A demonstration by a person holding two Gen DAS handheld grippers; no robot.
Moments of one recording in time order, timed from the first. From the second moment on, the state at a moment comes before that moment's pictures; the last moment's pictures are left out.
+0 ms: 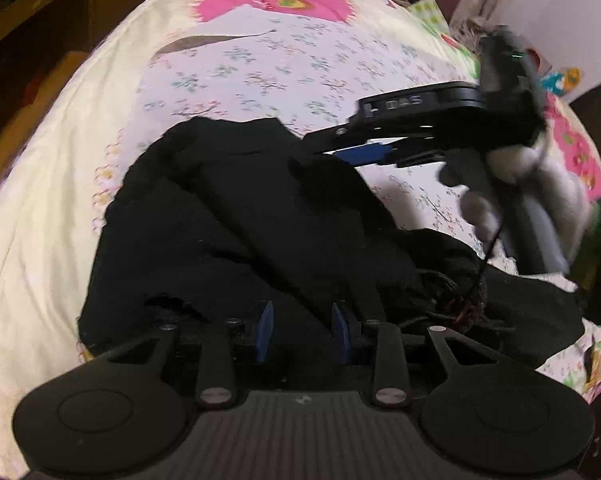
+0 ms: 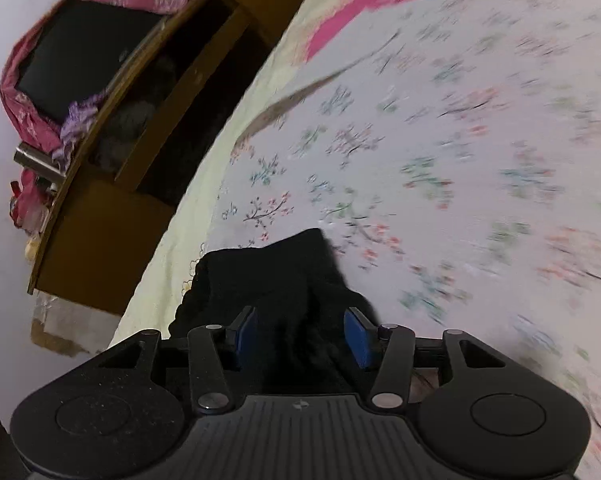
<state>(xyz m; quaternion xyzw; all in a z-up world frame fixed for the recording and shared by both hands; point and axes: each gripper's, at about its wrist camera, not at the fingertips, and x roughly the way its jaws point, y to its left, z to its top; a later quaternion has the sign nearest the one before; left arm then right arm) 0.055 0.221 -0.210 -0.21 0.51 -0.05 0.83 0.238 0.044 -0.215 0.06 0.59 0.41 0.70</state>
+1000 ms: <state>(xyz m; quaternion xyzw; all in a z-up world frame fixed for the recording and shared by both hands) 0.216 0.274 -0.223 0.02 0.50 -0.25 0.83 0.222 0.051 -0.207 0.05 0.63 0.44 0.64</state>
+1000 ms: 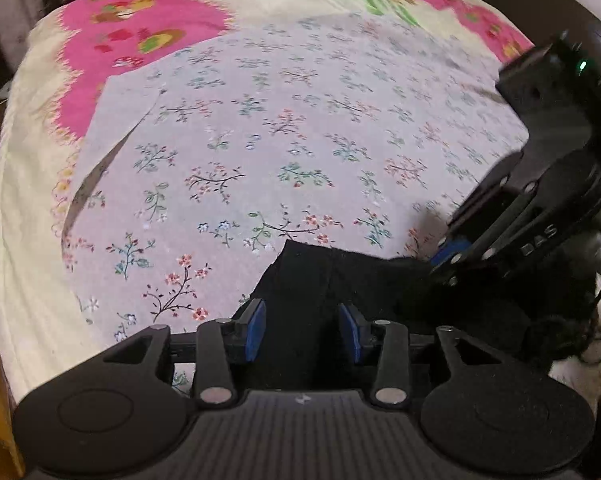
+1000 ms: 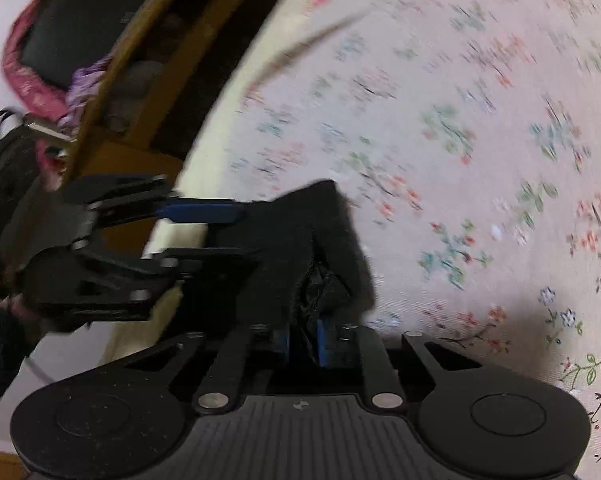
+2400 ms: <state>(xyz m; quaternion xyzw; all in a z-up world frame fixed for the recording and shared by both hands) 0.107 0.288 -0.255 -0.11 0.56 -0.15 0.81 0.113 0.045 -0.185 -0.10 0.56 0.43 0.70</state>
